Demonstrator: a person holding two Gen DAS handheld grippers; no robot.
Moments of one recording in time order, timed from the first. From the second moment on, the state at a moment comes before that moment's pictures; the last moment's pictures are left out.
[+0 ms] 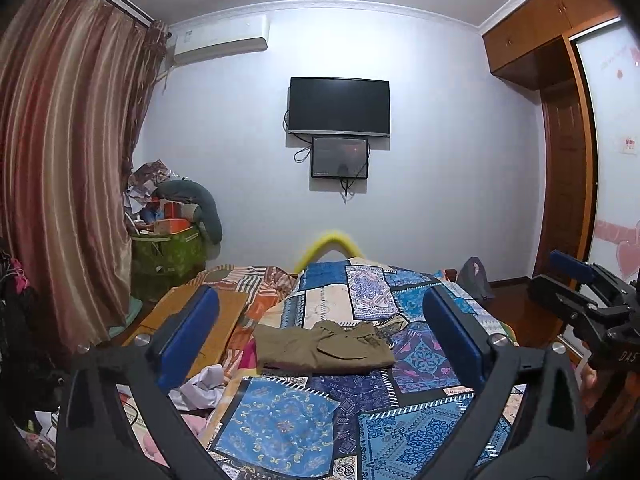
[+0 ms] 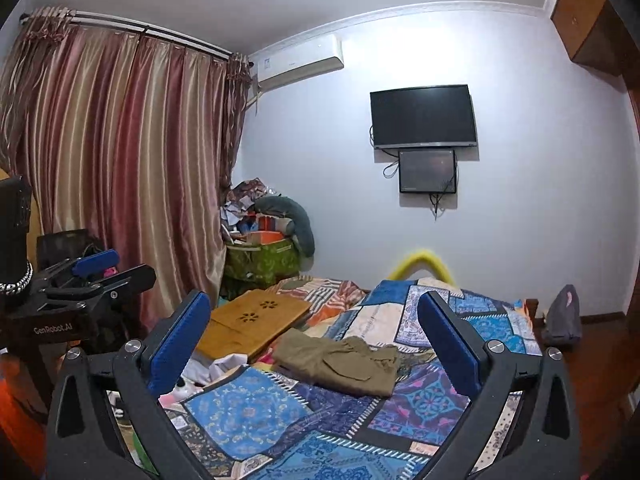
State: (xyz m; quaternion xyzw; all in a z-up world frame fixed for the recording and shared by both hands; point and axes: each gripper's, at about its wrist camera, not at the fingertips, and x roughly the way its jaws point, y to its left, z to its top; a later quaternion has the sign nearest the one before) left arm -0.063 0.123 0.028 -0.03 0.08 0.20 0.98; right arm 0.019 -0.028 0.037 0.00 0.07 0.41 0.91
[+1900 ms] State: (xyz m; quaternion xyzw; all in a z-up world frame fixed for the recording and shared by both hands) left arm -0.052 0.124 0.013 -0.04 0.09 0.19 0.98; right arm 0.018 -0.037 0.034 0.01 0.09 0.41 0.91
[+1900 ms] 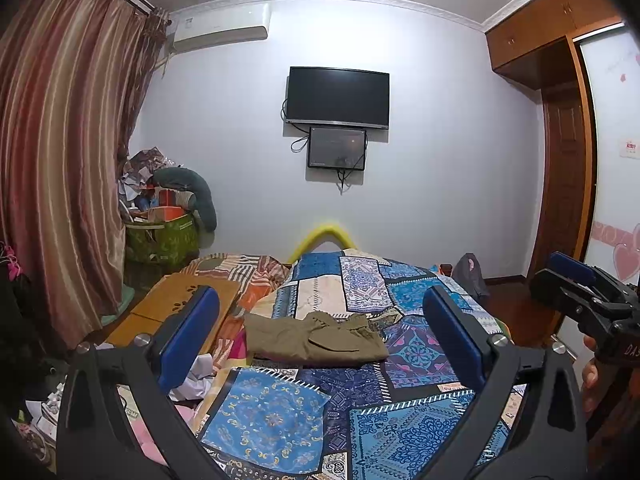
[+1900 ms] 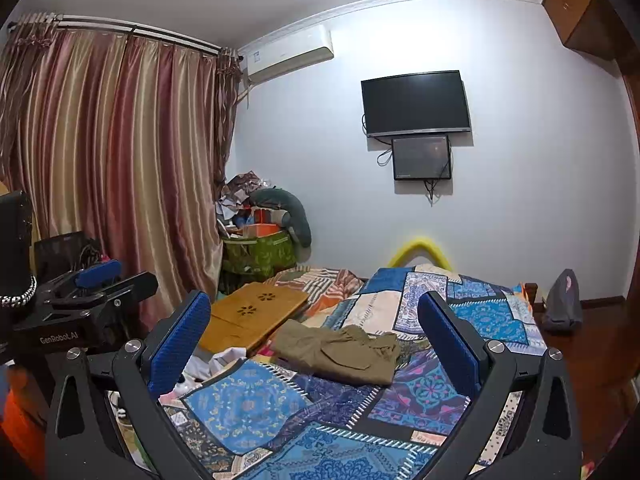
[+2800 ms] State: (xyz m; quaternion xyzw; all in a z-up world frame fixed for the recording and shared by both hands) left arm -0.047 0.125 0.012 -0.05 0.10 0.16 0.98; right arm 0.022 -0.041 0.031 0.01 0.10 0.41 0.91
